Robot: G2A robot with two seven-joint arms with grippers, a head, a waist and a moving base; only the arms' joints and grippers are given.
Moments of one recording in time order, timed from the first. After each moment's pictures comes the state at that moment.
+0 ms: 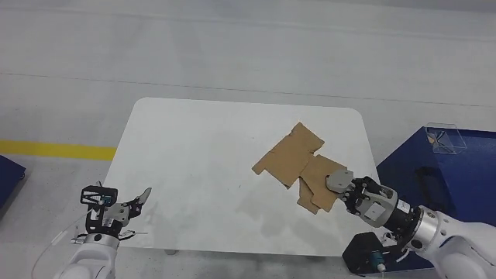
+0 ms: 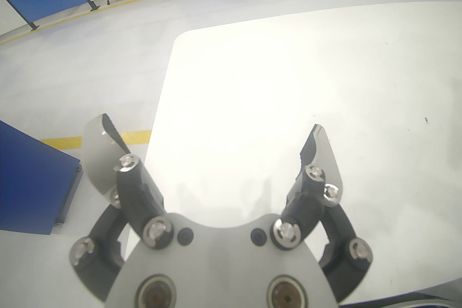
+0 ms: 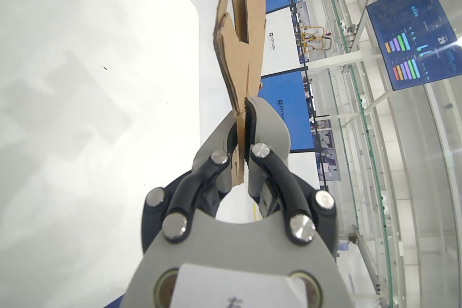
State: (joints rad) left arm 1.73 -1.15 -1.60 -1.80 1.33 0.00 0.00; right arm -1.77 -0.93 1.89 -2.35 -2.17 -0.63 -0.53
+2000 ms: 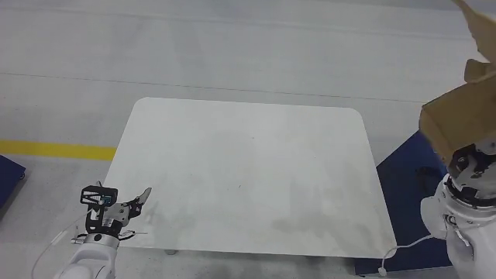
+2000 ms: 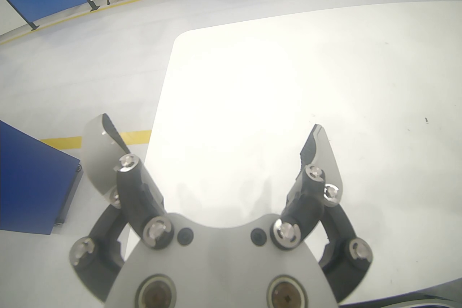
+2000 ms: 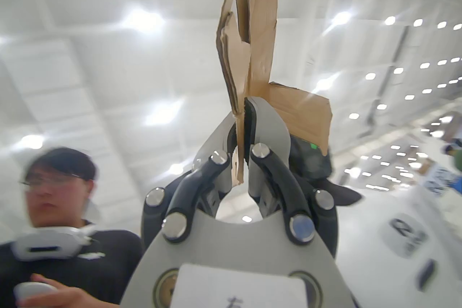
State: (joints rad) left arm 1.73 -1.15 -1.60 -1.80 1.33 0.00 0.00; right arm -1.52 -0.74 1.67 -2.05 2.07 -0.15 0.99
